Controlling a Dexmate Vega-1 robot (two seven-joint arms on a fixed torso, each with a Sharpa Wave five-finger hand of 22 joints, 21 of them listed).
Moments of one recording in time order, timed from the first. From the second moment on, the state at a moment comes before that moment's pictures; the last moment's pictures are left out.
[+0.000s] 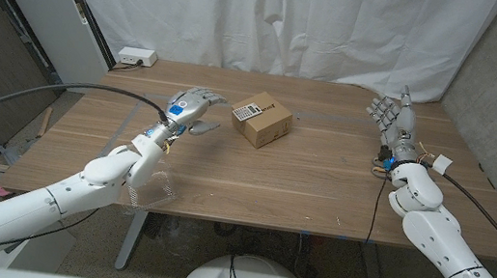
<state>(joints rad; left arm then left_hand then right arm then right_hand) 0.94 0.92 0.59 -1.78 0.88 0.16 0.51 1.01 -0.06 0.25 -0.14 0.29 0.45 -0.13 0.27 0.19 0.49 -0.21 0.21 0.19 0.44 -0.05 0.19 0.17 0.35 -0.04 0.22 0.18 -1.13 -0.59 -0.16 -1.77 0.76 0.20 -0.27 0.24 0.02 0.22 0.00 0.20 0.39 0.05 0.22 0.19 0.42 0.07 0.25 0.18 0.32 0.00 0.21 0.19 0.31 -0.04 0.52 0.17</state>
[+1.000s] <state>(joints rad) 0.82 0.86 0.69 -1.68 0.99 0.11 0.53 1.04 -0.04 0.25 -0.14 0.28 0.52 -0.15 0.28 0.19 0.54 -0.21 0.21 0.19 0.47 -0.05 0.19 0.17 0.35 -0.04 0.22 0.18 -1.15 -0.61 -0.14 -1.79 0.76 0.17 -0.27 0.23 0.02 0.21 0.00 0.20 0.39 0.05 0.22 0.19 0.42 0.08 0.25 0.18 0.33 0.00 0.21 0.19 0.32 -0.04 0.51 0.17</state>
